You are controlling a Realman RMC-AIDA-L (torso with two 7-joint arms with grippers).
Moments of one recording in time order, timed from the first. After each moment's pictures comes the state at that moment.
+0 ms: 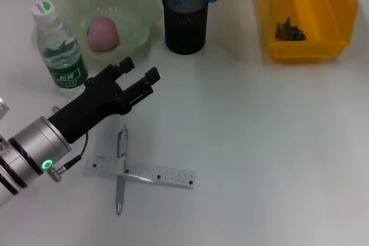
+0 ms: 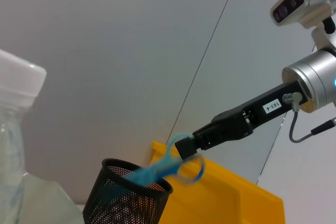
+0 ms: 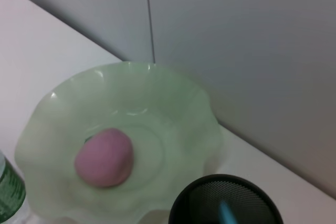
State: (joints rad) left arm -0.50 -2.08 0.55 -0.03 1.54 1.42 -0.83; right arm 1.27 2.00 -1.04 -0.46 -2.54 -0.97 2.40
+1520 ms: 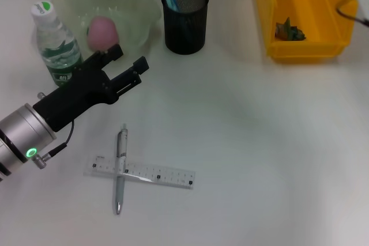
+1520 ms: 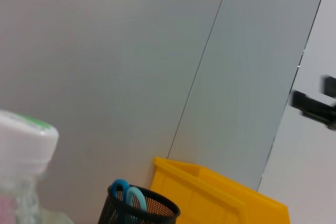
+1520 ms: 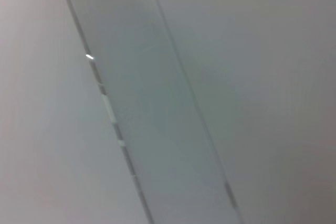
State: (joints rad) left arm -0.49 -2.07 0.57 0.08 1.56 1.44 -0.87; right arm 0.52 2.06 -0.90 -0.83 -1.44 -1.37 1.63
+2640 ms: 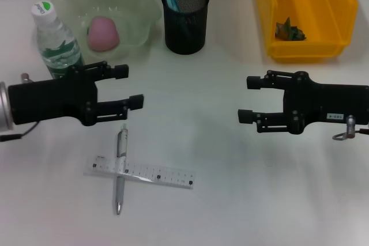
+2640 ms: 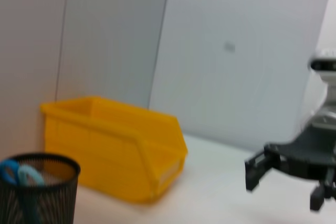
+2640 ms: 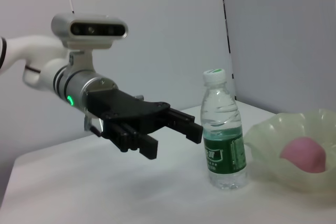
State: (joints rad) left arm -0.44 -1.98 0.96 0.62 1.69 1.57 -1.27; right arm 0.49 2.05 -0.87 -0.61 -1.83 -1.58 1.23
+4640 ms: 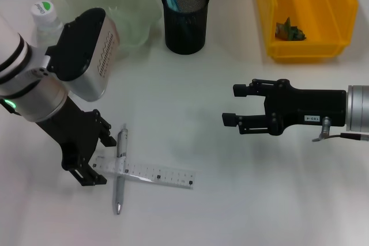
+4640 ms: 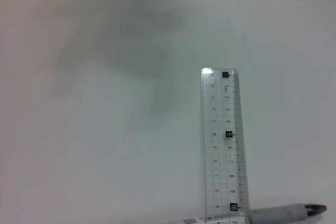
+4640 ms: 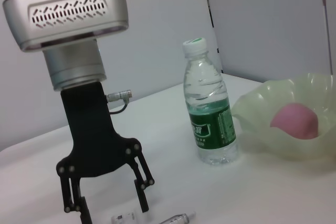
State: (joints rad) left arm -0.71 -2.07 1.29 1.10 2.62 1.74 -1.61; right arm 0.54 2.08 -0.87 -0.54 -1.88 -1.47 1.28
